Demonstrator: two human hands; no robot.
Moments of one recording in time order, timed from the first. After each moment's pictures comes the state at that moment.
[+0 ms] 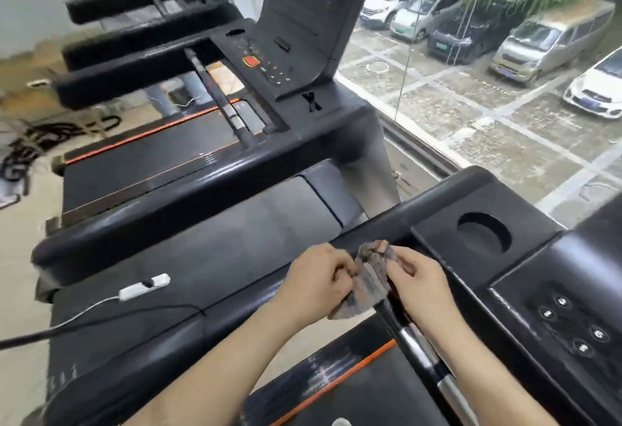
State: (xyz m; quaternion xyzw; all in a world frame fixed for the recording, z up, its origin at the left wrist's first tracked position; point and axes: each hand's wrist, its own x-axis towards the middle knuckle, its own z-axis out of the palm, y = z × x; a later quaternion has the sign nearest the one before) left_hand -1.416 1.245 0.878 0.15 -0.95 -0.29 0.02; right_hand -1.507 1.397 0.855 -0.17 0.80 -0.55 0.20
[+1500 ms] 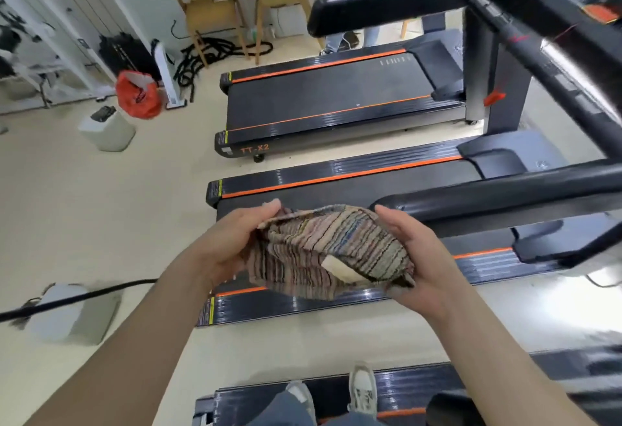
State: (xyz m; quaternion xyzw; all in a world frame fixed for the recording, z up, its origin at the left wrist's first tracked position) left_hand -0.963 0.762 0.896 0.46 -0.49 -0.74 0.09; right_hand -1.159 0.908 0.892 -0.02 0.40 -0.59 0.70
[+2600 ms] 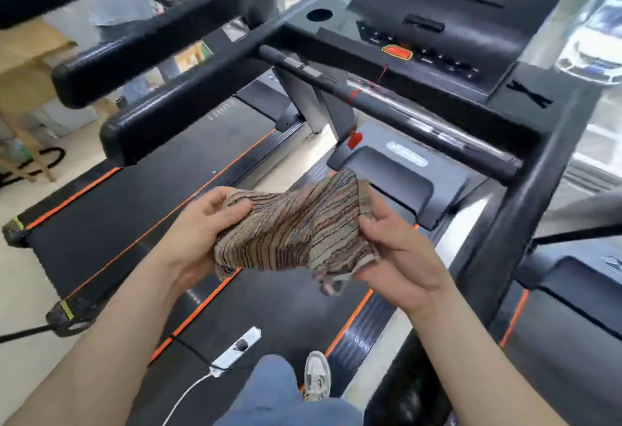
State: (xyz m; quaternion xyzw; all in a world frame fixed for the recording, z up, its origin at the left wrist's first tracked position) left_hand -1.268 0.482 0.912 0.24 -0.61 -0.75 0.02; right_hand -1.335 0.721 0.899 -0.09 0.25 -0.86 0.43
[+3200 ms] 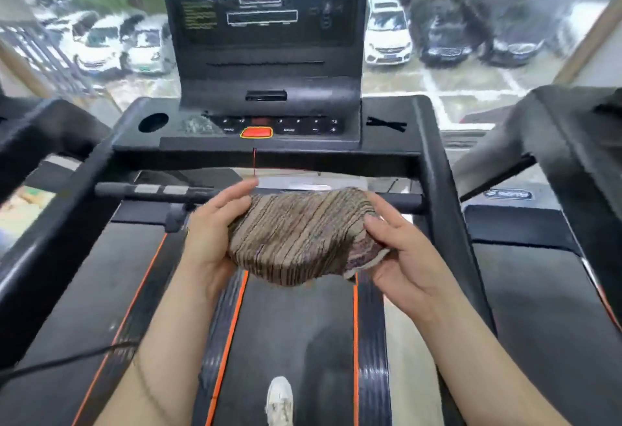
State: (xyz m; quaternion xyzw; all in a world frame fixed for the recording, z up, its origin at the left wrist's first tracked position) left_hand -1.547 0.548 0.930 0.07 -0.60 -0.79 -0.09; right_hand -1.468 0.762 0.905 0.11 0.34 -0.93 0.05
